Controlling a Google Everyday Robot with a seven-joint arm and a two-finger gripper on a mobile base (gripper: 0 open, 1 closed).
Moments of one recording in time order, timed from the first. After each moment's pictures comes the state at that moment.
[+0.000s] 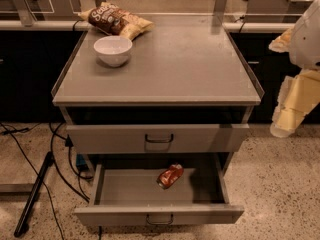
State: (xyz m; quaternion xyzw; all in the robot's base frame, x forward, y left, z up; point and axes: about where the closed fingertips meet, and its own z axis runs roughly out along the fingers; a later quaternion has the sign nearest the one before) arm 0.438 -0.217 0.977 -0.60 0.78 -0.04 0.16
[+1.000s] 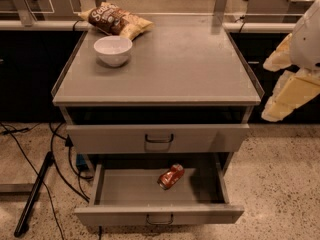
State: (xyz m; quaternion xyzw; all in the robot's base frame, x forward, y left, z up) arm 0.439 -0.216 0.977 -0.60 0.78 -0.04 0.17
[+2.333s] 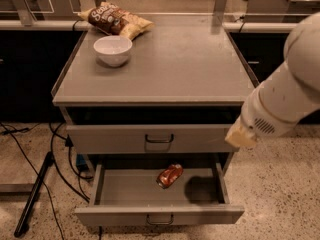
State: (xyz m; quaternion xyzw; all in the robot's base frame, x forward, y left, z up) arm 0.438 -0.185 0.845 -0.48 0.86 0.01 0.16
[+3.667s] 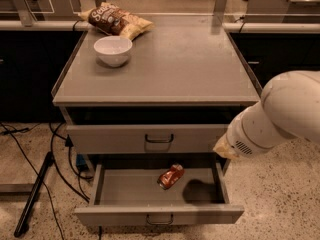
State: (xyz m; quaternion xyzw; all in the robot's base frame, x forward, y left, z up) arm 0.451 -0.169 0.783 -0.45 0.87 0.01 0.21
